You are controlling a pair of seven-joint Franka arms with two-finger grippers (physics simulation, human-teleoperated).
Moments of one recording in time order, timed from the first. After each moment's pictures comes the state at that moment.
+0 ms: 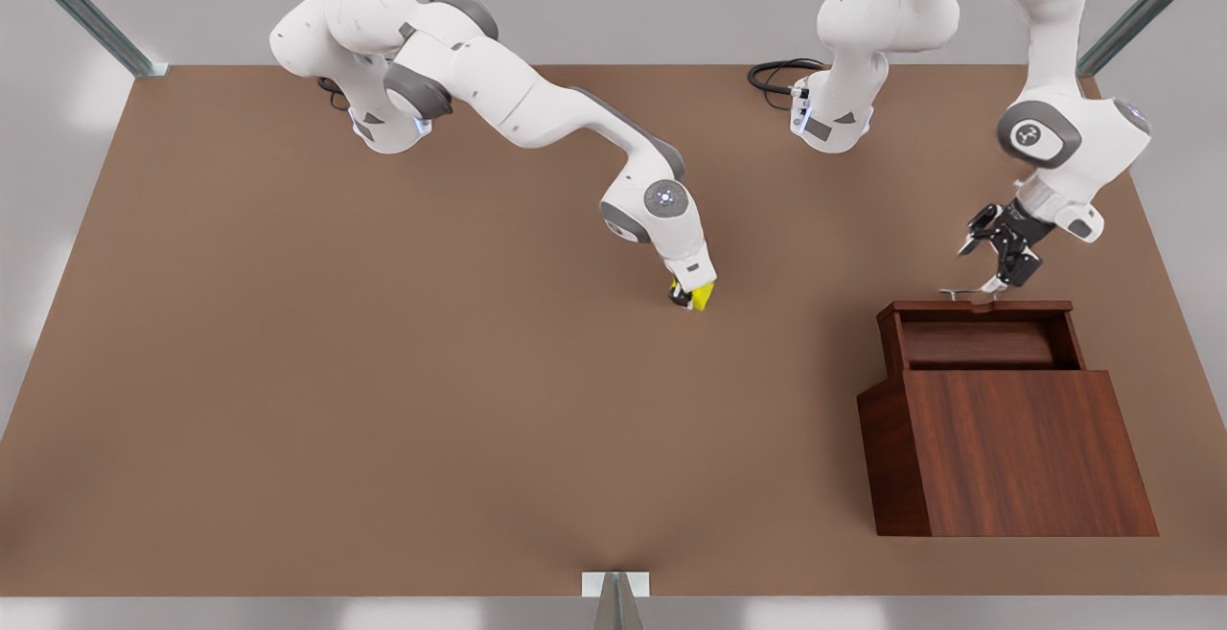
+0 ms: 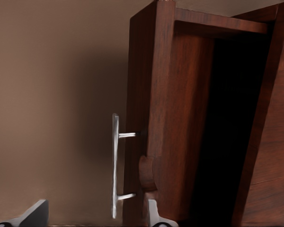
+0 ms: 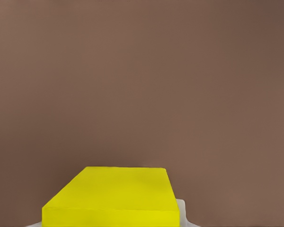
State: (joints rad) left arm -0.04 -0.24 0.41 -2.56 -0.52 2.52 -0.80; right arm 0.91 1.01 0.13 -1.19 -0.05 2.46 -0.13
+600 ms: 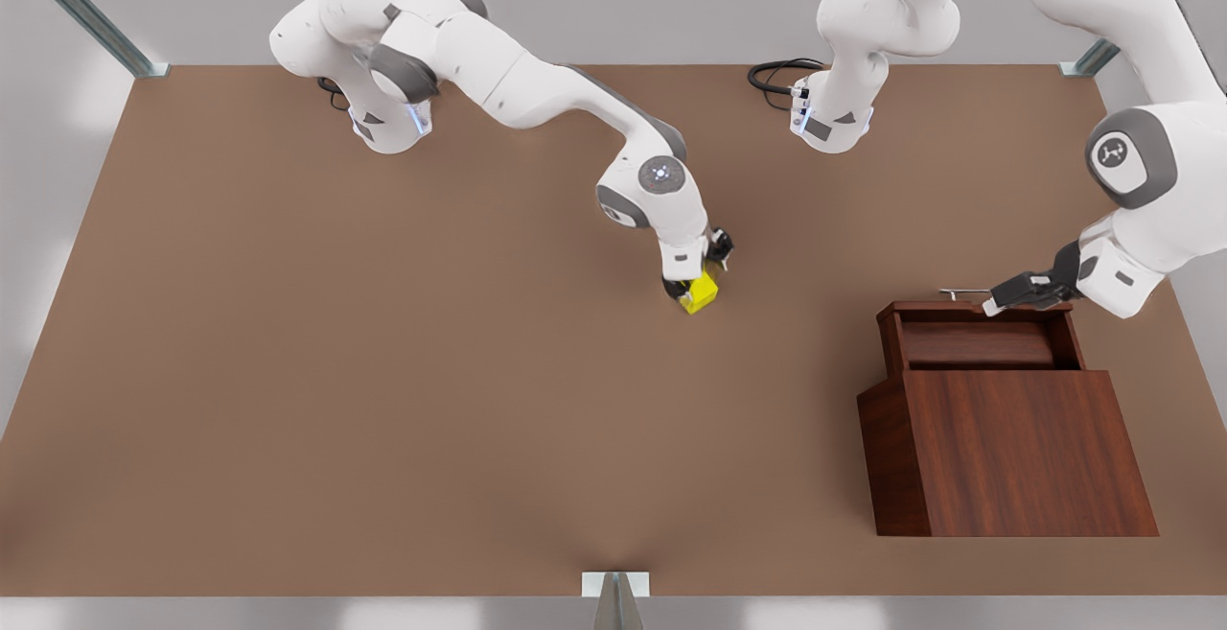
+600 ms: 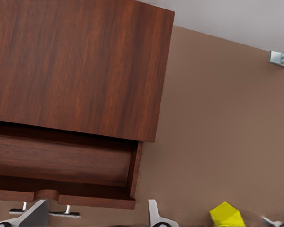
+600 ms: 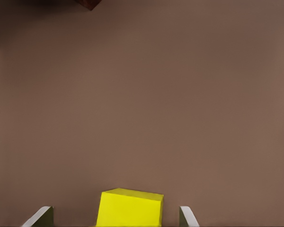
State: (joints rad) left arm -0.24 0.12 0.41 -1.67 -0.24 1.80 0.12; right arm 0.89 0.82 0.13 -1.26 -0.03 2.46 0.31
